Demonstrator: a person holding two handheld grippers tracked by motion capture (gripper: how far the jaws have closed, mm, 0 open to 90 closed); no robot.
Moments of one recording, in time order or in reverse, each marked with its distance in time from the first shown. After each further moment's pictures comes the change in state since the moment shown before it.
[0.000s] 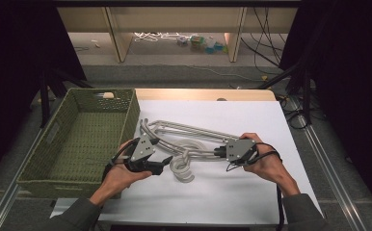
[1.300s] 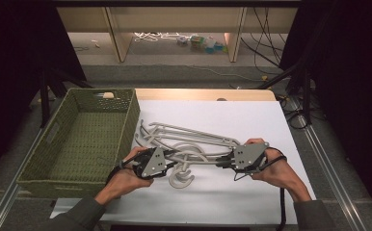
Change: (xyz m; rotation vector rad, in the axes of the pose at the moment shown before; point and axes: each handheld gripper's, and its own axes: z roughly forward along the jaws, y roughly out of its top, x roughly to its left) left arm -0.022 0.003 0.009 0.028 -0.111 0.380; right arm 0.015 0.004 -0.024 -0.131 0.132 0.023
